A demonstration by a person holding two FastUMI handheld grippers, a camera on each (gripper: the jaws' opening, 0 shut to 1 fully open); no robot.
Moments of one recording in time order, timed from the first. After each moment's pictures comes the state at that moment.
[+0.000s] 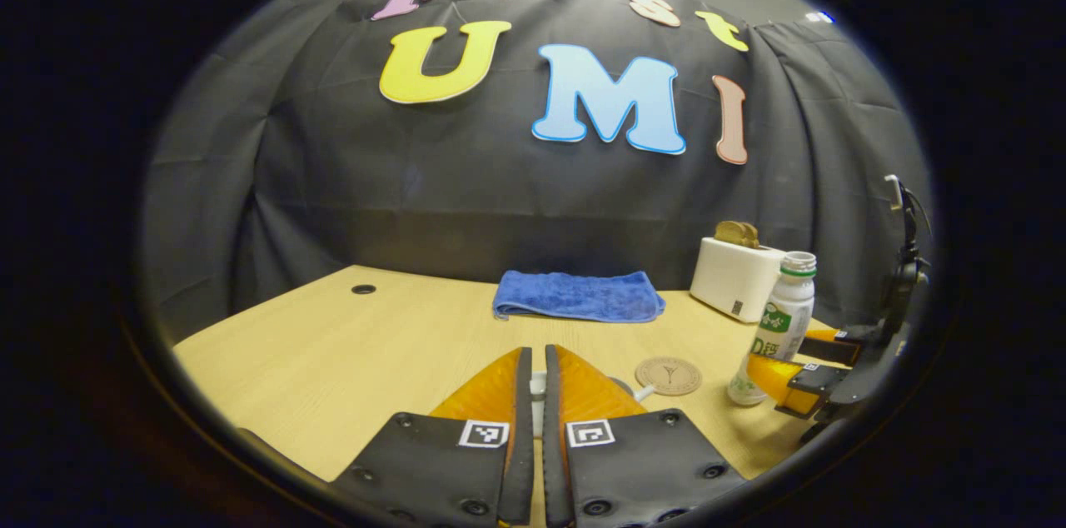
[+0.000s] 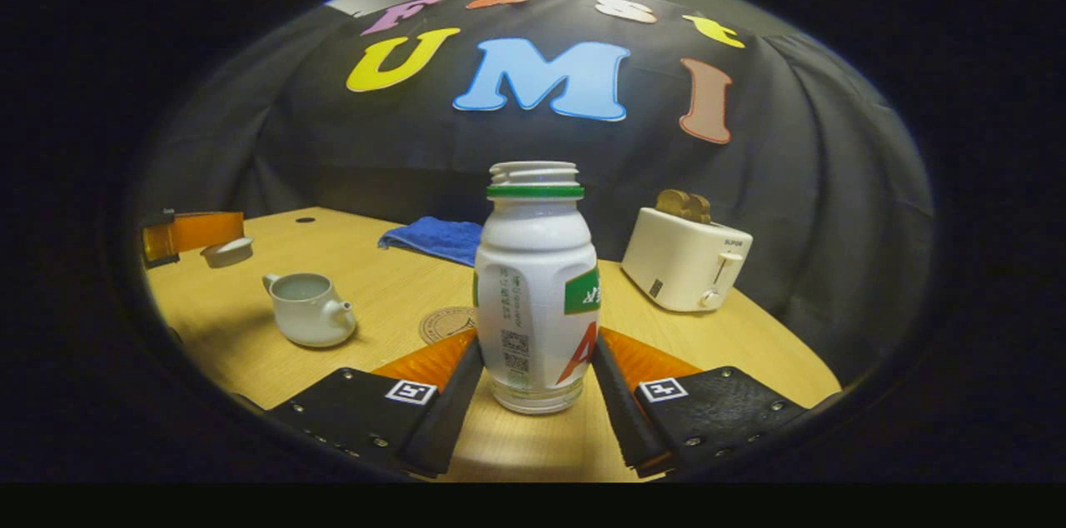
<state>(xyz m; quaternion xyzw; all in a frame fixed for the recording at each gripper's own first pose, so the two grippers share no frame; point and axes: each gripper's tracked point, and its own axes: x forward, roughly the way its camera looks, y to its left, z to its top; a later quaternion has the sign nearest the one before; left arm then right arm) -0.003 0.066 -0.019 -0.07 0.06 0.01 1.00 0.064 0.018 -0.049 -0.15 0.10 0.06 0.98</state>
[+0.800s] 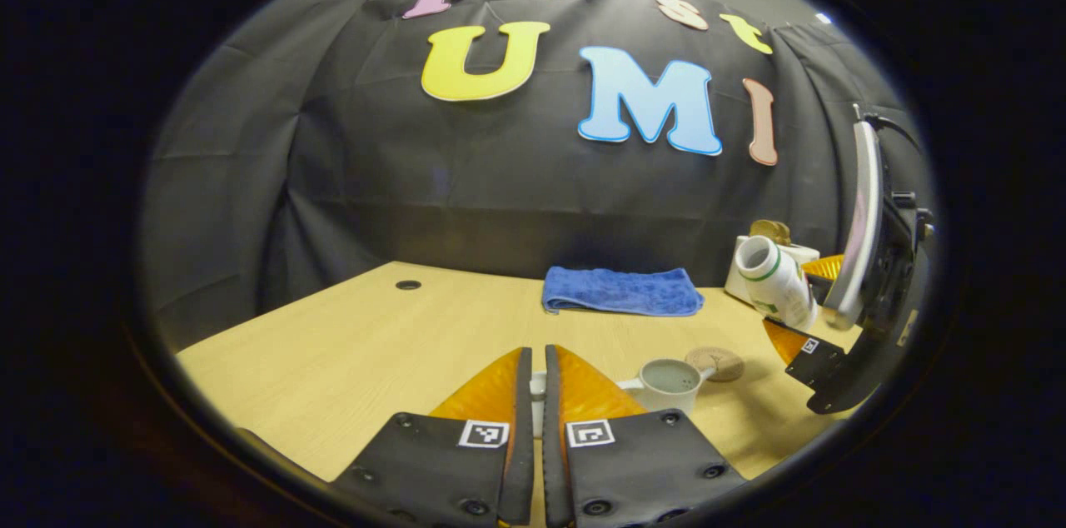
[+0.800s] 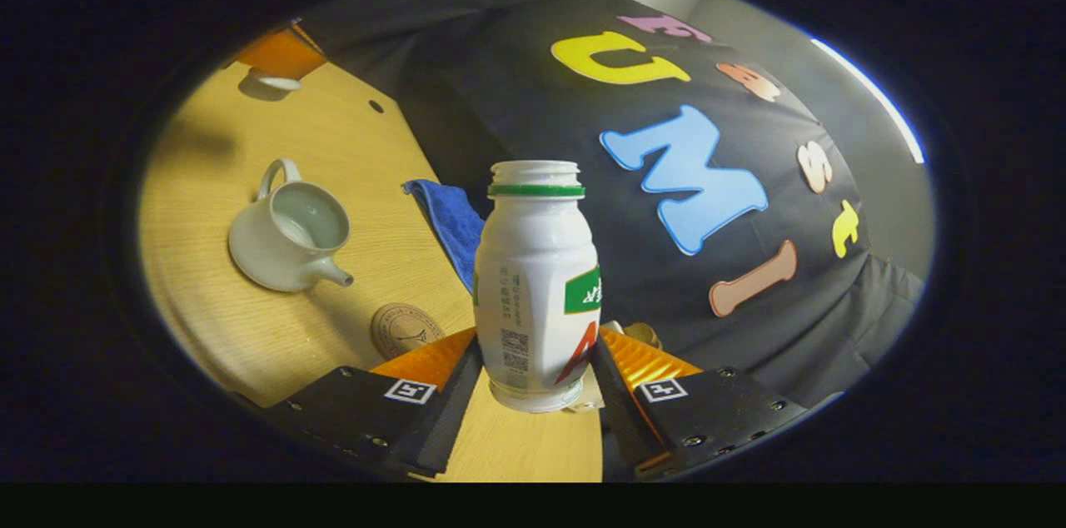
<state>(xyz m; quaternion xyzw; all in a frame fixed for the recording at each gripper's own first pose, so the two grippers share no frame) -0.022 0.131 -0.037 -0.07 0.07 0.05 0.99 0.089 0.071 -0.003 -0.54 0.01 0.03 0.84</state>
